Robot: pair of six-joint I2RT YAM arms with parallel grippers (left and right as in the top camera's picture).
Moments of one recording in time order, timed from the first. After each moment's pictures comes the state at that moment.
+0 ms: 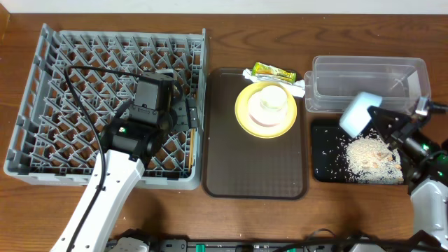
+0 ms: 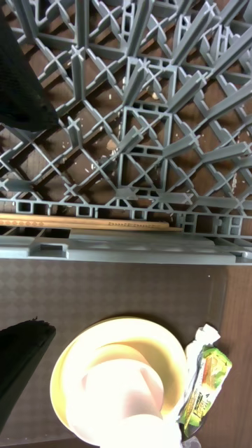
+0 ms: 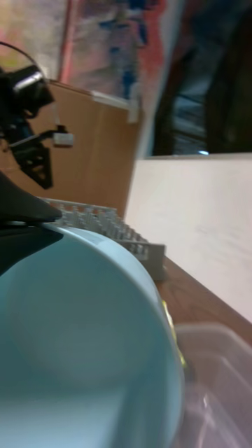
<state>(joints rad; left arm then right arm) -0.28 1.26 1.09 -0.74 -0.03 -0.33 -0.64 1.26 0.60 0.27 -1.38 0.93</state>
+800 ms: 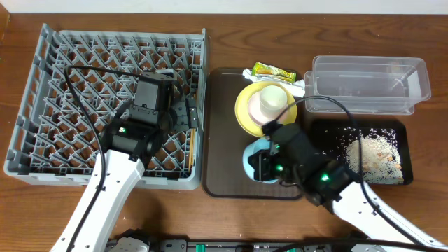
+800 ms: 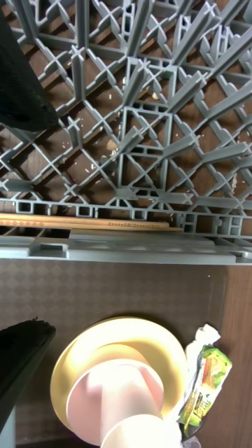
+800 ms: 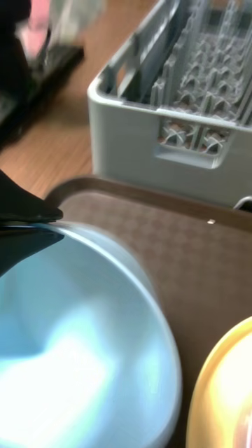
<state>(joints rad) -0.28 1.26 1.09 -0.74 -0.03 -0.33 0.72 1.19 0.75 -0.44 -0.22 0.65</state>
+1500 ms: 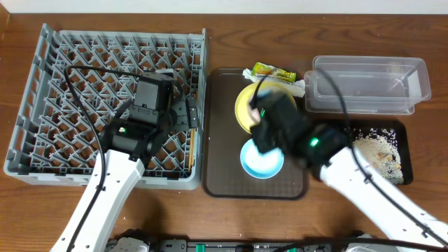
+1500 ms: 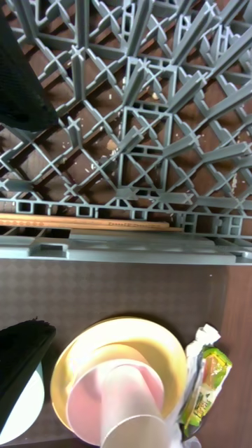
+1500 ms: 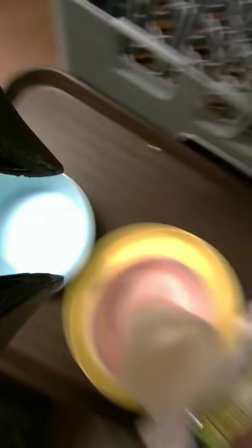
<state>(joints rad) -0.28 1.26 1.09 -0.74 -0.03 -0.33 0.64 1.40 1.16 -0.70 0.03 0.18</state>
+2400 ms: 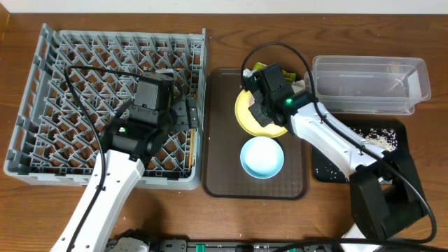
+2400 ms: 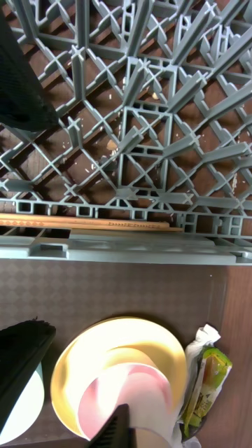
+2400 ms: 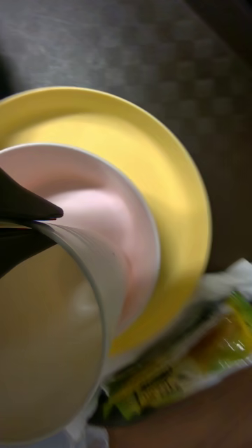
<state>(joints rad) -0.28 1.26 1.09 -0.74 -0.03 -0.33 0.52 1.81 1.24 -0.47 0.10 -0.17</state>
